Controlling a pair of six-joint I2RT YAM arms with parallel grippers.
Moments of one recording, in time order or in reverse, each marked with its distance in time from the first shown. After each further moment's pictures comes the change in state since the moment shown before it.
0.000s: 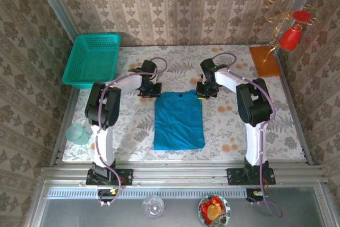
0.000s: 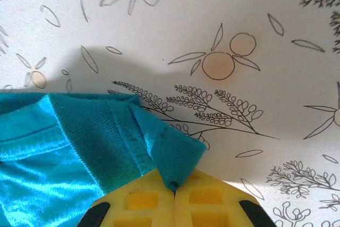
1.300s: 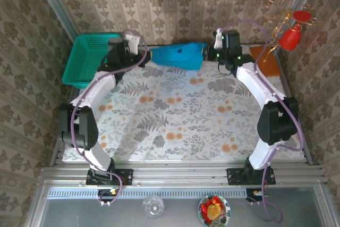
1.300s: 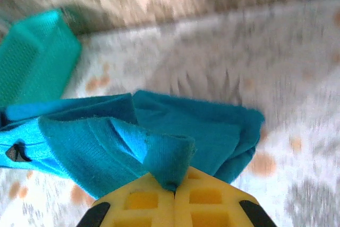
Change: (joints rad) left arm 0.138 -0.450 -0.291 0.604 0.314 0.184; right arm -0.065 -0.409 -0.148 0.443 -0.042 -0.108
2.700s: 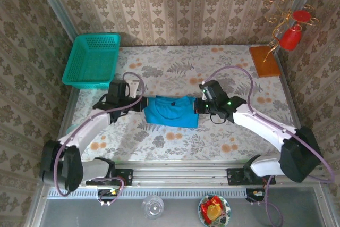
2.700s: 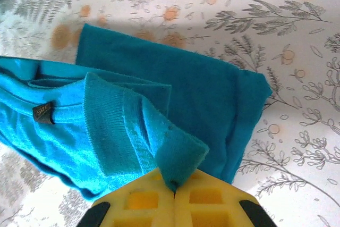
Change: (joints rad) left arm -0.082 -0.317 -0.370 -0.265 -0.130 -0.044; right arm 0.344 -0.312 -0.430 -0.137 0.219 0.210
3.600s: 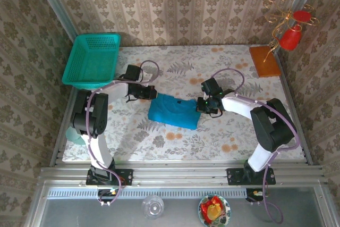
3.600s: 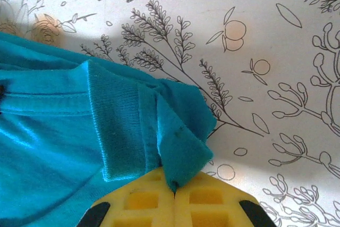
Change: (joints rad) left arm 0.027 0.620 0.405 -0.082 0.107 0.129; right arm -0.151 0.344 0.035 0.065 -0.121 0.008
